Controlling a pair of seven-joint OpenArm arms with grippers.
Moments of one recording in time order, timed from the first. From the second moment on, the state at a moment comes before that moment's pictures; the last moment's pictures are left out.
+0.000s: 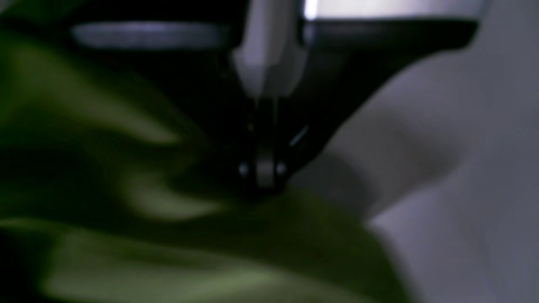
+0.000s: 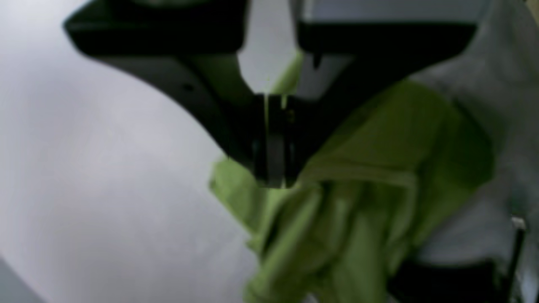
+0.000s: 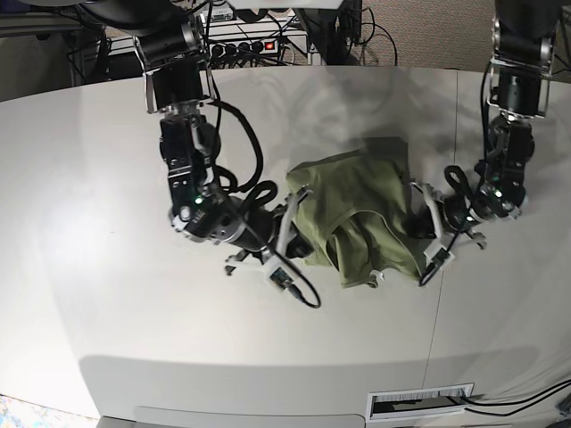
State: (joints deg) left arm -13.2 -25.8 9.7 67.7 -17.4 -36.8 29.3; right arm 14.8 2.6 -11.2 89.2 17.4 35.9 -55.3
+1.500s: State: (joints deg) left arm 47.3 -22.1 -37.3 107.8 -59.0 -43.3 51.1; right arm -28.4 18.2 11.2 121.8 28.0 35.9 -65.3
